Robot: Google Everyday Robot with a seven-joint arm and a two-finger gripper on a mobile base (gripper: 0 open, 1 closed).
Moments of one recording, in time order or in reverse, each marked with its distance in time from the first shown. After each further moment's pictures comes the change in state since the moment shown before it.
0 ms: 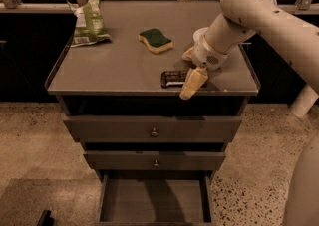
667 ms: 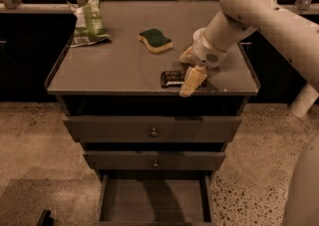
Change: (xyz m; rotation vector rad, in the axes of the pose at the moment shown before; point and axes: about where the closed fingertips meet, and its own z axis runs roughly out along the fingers) arm -0.006 0.003 -0.007 -0.003 0.000 -0.010
